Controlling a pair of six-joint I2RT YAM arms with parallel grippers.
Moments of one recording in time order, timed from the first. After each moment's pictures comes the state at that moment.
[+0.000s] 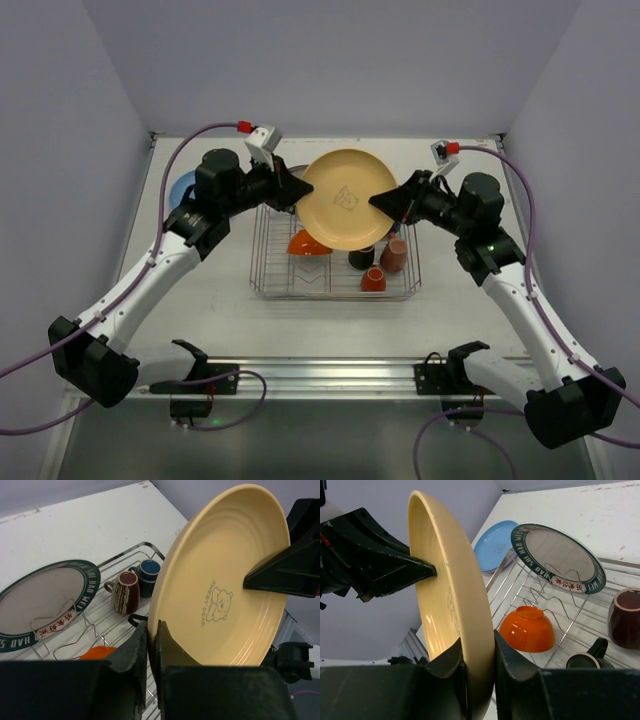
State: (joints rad) left arm -0.50 1.24 1.19 -0.14 0.40 -0.34; right arm 0.32 1.03 0.98 -0.08 -0.54 0.63
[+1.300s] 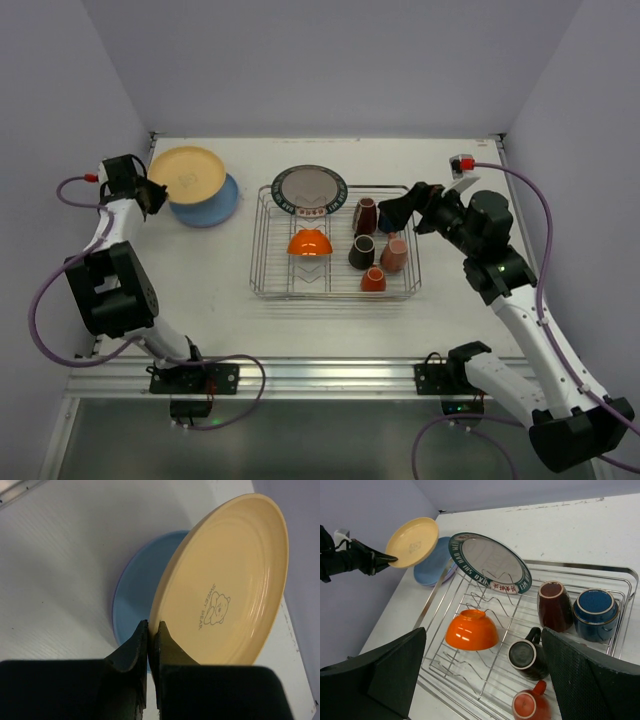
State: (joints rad) left arm 0.35 1.60 1.17 -0.27 0.01 -0.80; right arm 0.31 0.89 0.91 -0.19 -0.26 0.48
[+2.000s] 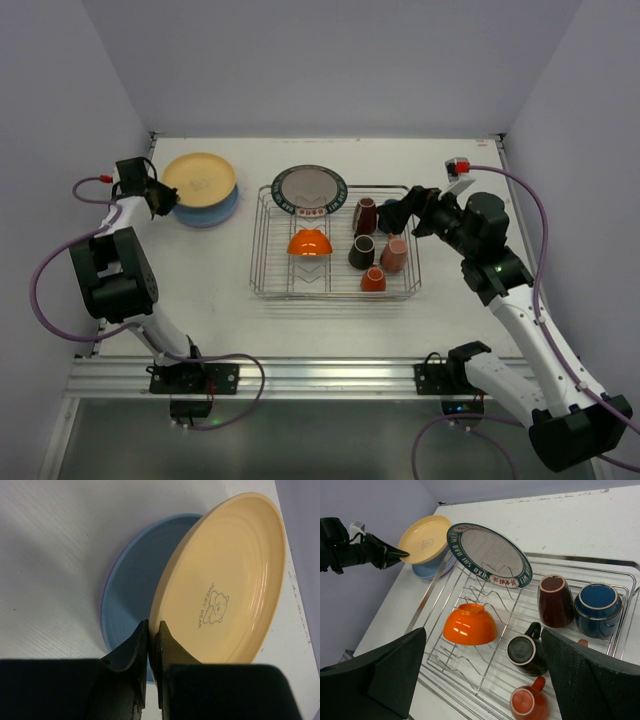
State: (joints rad) left arm 0.31 1.73 1.17 -0.20 0.07 -0.80; right arm 0.31 0.89 0.88 -0.18 -0.28 0.47
